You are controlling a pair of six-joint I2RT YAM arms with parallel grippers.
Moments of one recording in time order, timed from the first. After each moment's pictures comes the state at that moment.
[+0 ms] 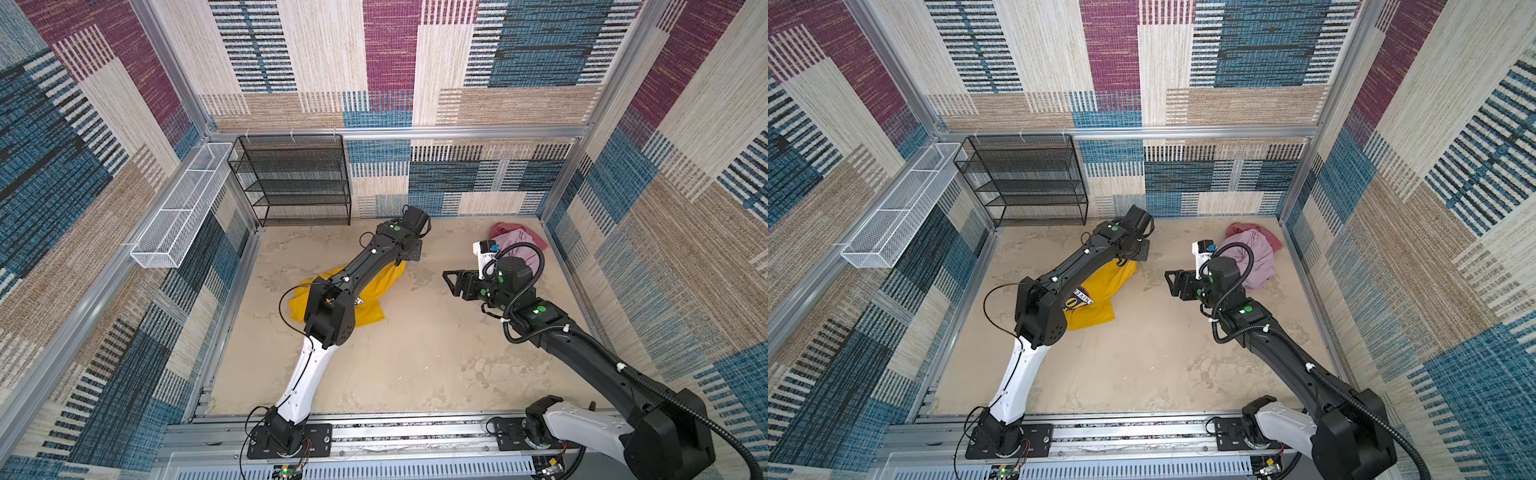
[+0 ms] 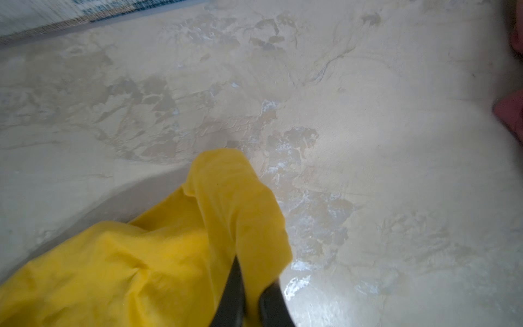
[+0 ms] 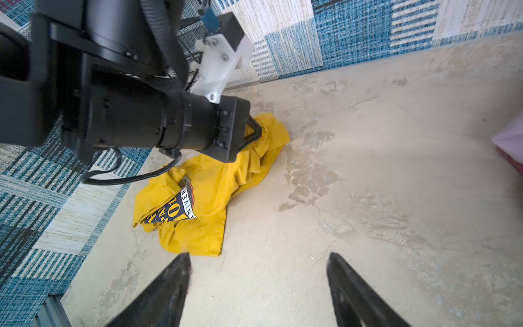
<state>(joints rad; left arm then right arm) -0.63 2.33 2.27 -0.94 -0.26 -0.33 0.41 1.13 0.81 -0.10 -0.19 0.43</state>
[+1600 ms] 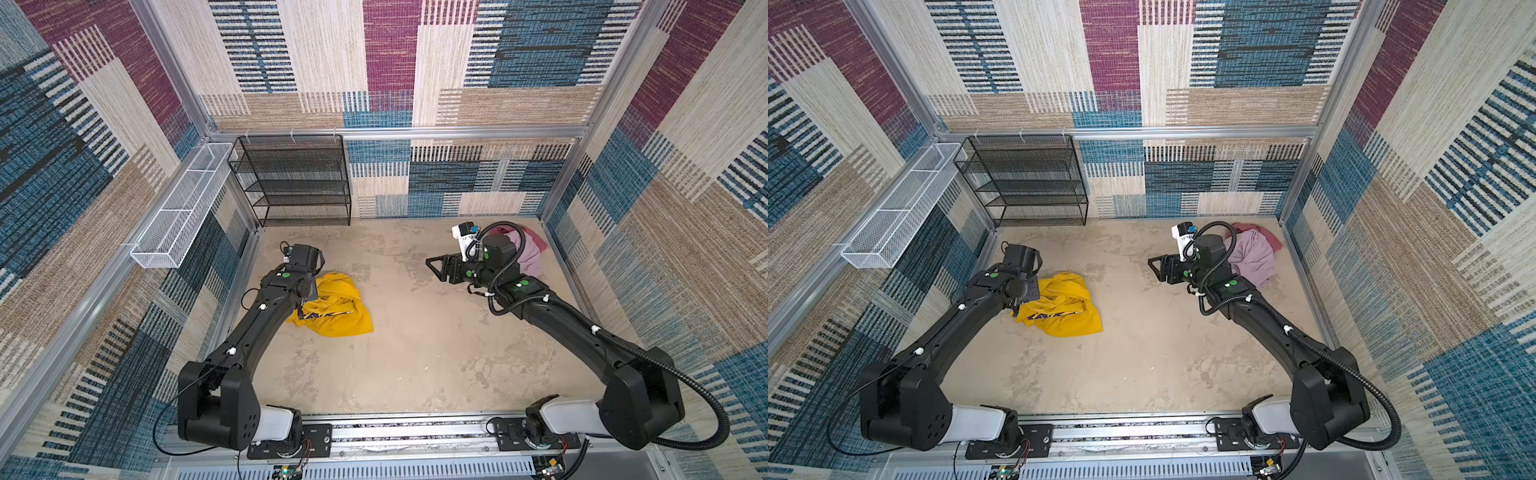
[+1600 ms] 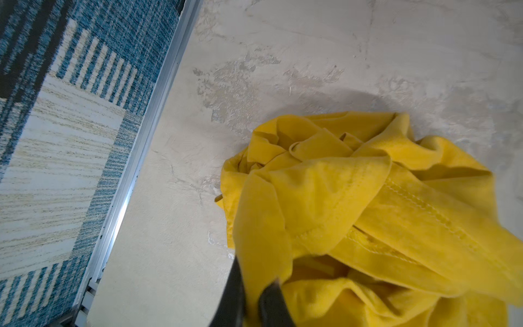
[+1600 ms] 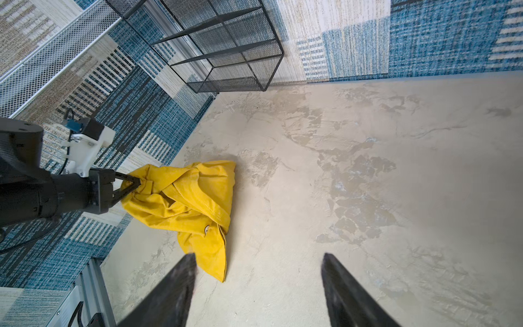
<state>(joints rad) -0.17 1.41 1.11 -0.77 -0.44 -0.36 0.41 1.35 1.01 -0.08 -0.39 0.37</state>
